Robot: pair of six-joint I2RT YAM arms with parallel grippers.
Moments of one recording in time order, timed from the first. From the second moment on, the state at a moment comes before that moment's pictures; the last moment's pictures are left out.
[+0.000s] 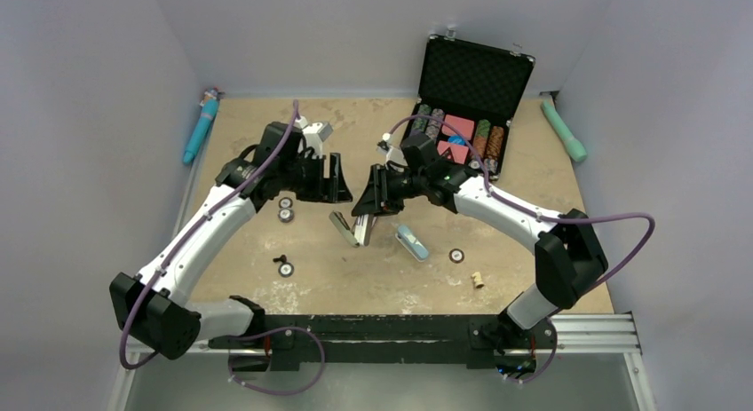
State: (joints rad) left arm -0.46 1.24 1.22 -0.77 0.33 -0.39; right arm 0.68 1.58 1.16 -0.25 -0.63 0.80
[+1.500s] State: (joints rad) left arm -0.45 1.46 0.99 -0.66 0.48 -0.47; right arm 0.69 1.73 1.15 -0.18 -0.57 0.85
